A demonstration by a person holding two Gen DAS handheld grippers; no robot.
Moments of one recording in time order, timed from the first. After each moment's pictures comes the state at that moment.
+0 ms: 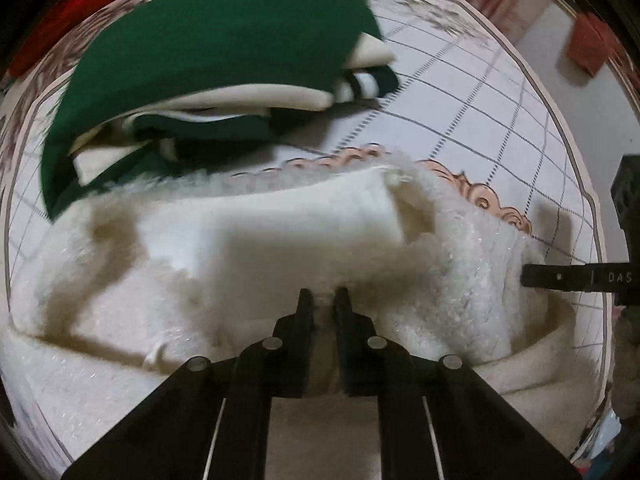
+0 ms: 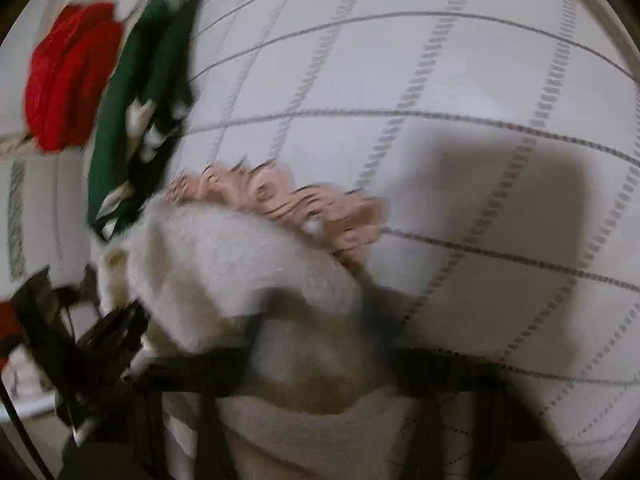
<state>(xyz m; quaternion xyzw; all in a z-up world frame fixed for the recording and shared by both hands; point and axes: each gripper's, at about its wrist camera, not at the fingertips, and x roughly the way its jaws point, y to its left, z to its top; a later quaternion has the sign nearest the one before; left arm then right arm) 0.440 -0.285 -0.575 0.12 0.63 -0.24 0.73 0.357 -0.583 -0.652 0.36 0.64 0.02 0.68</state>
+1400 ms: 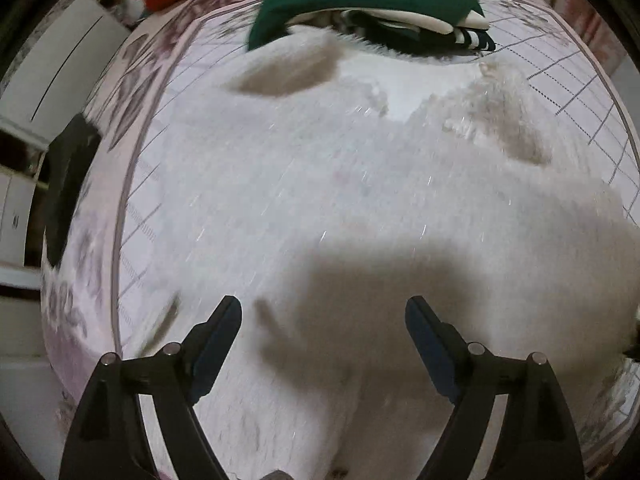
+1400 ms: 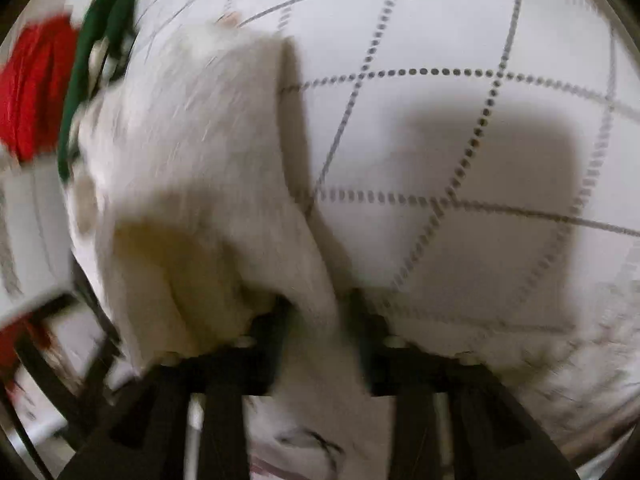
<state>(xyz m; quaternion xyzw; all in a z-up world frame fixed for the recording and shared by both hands) 0.301 -0.201 -0.531 0.14 0.64 -0.01 0.76 0.204 -0.571 -0.638 0.36 0.70 -0.02 0.62</state>
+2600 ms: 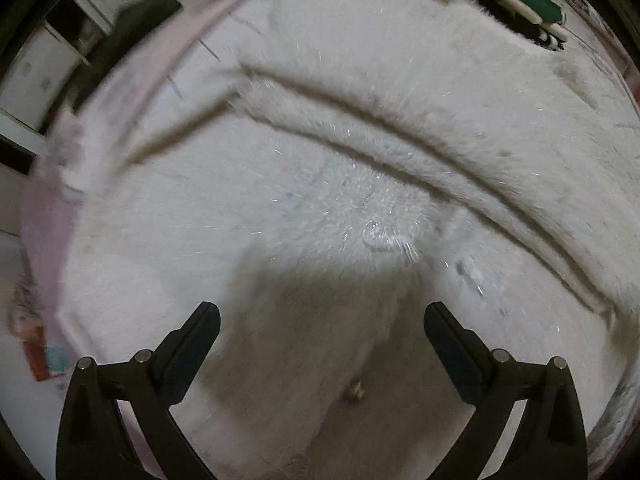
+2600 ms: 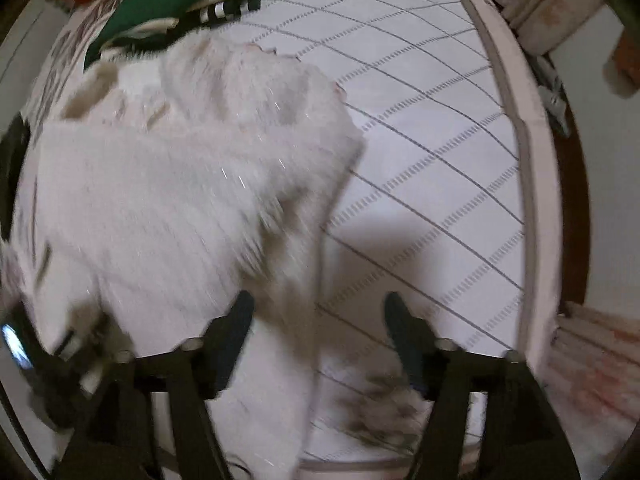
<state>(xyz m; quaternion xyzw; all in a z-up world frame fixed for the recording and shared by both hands) 0.213 -0.134 -0.571 0.01 0.64 0.11 0.76 0.225 -0.515 -0.534 0.05 0.69 -0.03 0.72</state>
